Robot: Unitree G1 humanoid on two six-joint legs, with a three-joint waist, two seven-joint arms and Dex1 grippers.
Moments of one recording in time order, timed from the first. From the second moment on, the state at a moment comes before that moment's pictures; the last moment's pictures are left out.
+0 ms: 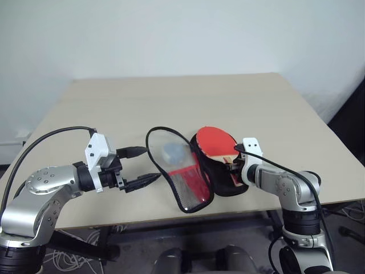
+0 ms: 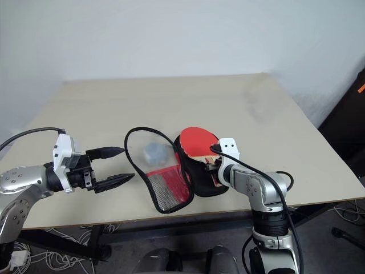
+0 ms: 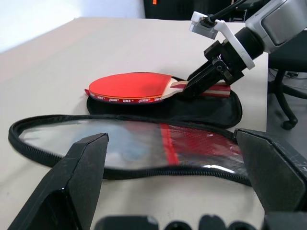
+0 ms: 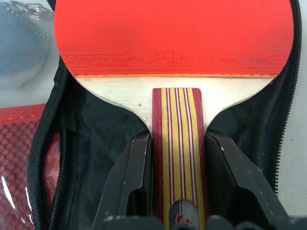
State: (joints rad) left arm -0.04 0.84 0.24 -0.40 -0.64 0.52 -1.00; right arm -0.42 -0.14 -0.05 -0.25 0.38 1.34 0.12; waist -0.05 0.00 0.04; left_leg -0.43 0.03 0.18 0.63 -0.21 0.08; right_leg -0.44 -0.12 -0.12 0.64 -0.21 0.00
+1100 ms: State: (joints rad) left arm -0.06 0.83 0.24 -0.36 -0.62 0.50 -0.99; right arm -0.52 -0.55 -0.10 -0.42 0.55 1.43 0.49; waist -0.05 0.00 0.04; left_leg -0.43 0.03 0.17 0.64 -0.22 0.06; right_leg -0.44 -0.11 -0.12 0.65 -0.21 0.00
